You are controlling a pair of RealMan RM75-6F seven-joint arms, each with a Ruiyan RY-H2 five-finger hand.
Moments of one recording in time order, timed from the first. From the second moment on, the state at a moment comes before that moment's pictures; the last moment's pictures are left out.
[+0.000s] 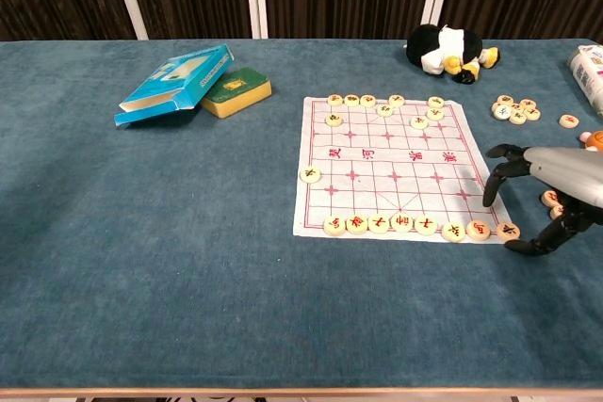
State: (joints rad) left arm -0.06 -1.12 -0.08 -1.63 1.50 1.57 0.08; right arm 0.45 -1.52 0.12 -1.65 -1.02 1.09 -0.49
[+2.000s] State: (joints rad) left arm -0.06 -1.13 -0.08 -1.63 1.49 1.56 0.09; right arm 0.52 -1.61 0.13 -1.55 -0.92 1.07 -0.51
